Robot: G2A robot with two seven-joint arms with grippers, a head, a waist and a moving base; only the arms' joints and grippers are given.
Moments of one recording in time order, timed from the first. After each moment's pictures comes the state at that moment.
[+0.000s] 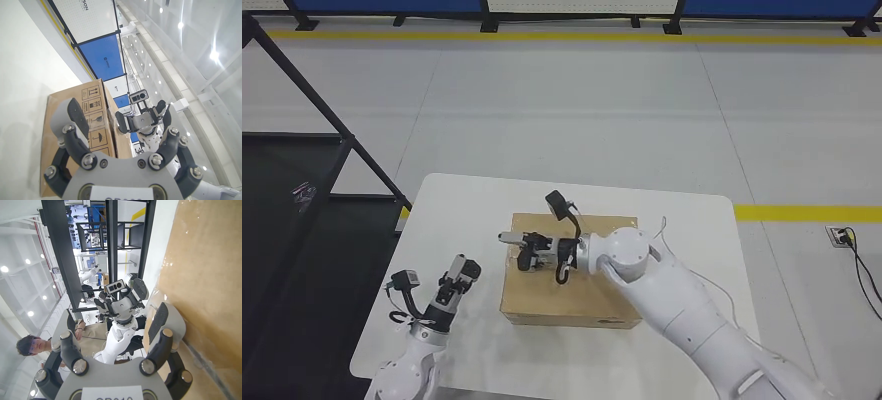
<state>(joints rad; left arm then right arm) 1.30 -1.34 -1.58 -1.37 -0.09 -0.64 -0.36 -0.39 -1.49 0.67 -0.84 0.44 -0.13 0.84</state>
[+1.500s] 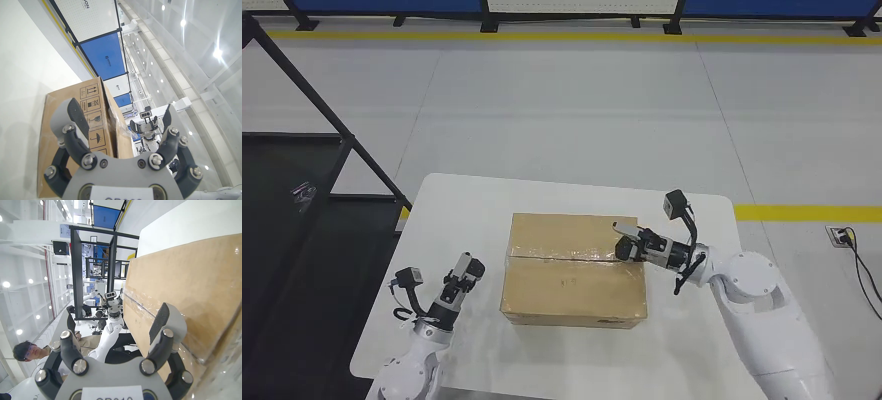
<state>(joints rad) 1.29 -1.32 -1.54 -1.39 -0.07 -0.61 -0.31 -0.84 -1.22 1.33 -1.35 0.19 -0.06 0.97</state>
